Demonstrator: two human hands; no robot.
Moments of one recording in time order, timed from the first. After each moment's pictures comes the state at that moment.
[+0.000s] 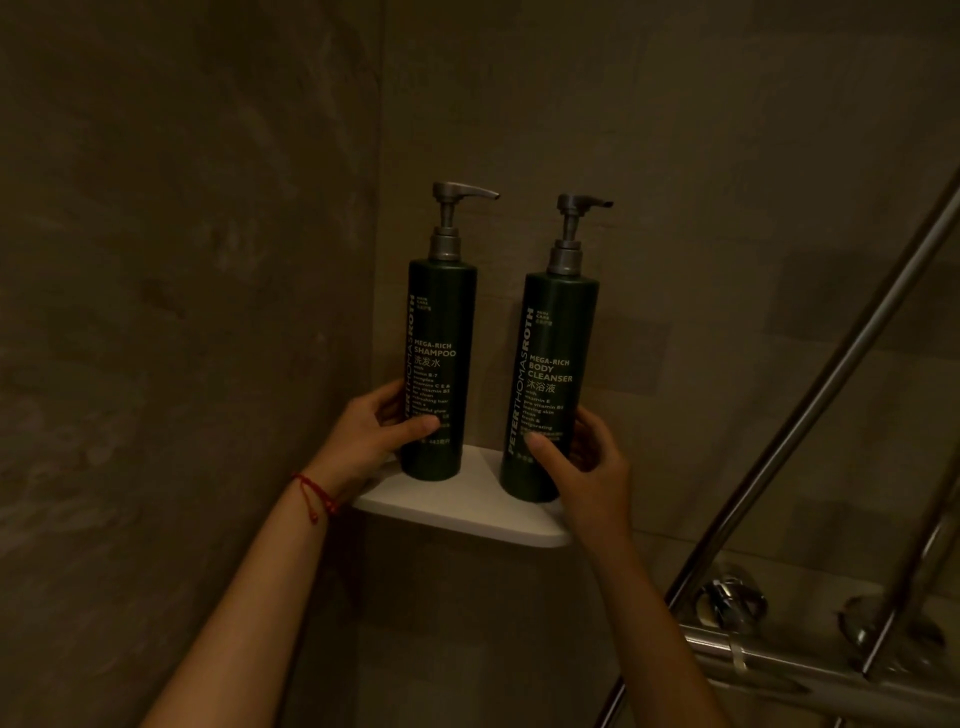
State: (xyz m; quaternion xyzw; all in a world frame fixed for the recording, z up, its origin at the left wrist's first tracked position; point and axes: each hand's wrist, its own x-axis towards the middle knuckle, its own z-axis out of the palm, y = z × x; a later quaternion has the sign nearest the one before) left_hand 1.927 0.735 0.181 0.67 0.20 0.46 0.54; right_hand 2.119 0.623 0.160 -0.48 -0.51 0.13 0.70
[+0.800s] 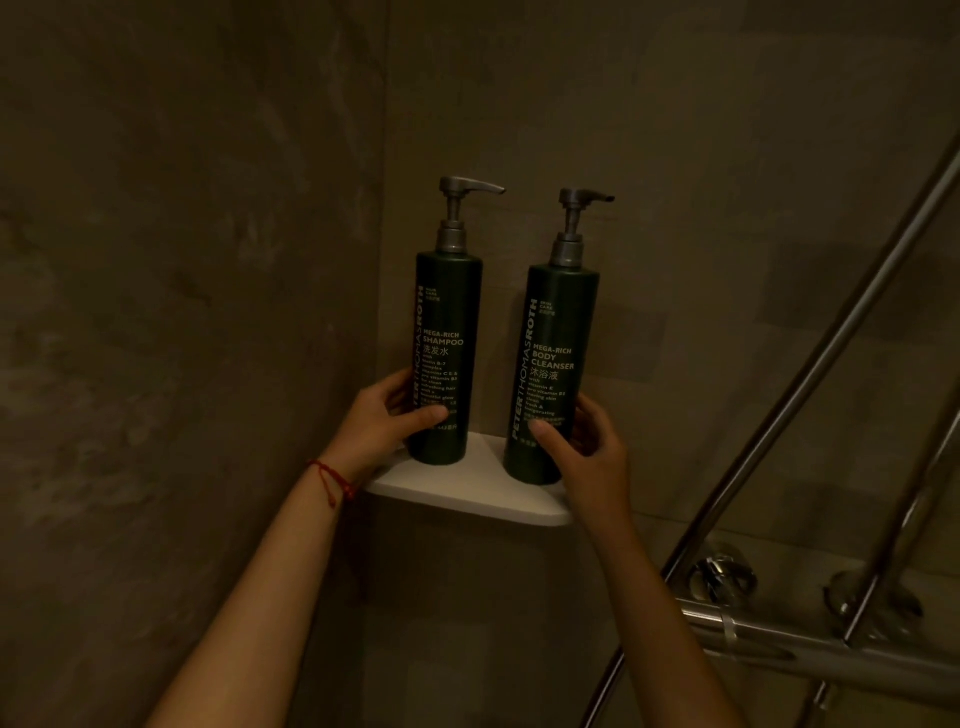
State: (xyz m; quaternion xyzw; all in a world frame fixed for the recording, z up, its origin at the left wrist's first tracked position) left_hand 1.928 0.728 0.183 0.67 0.22 0.48 0.52; right_hand 2.115 0.619 0.163 -0.50 -0.50 0.13 0.69
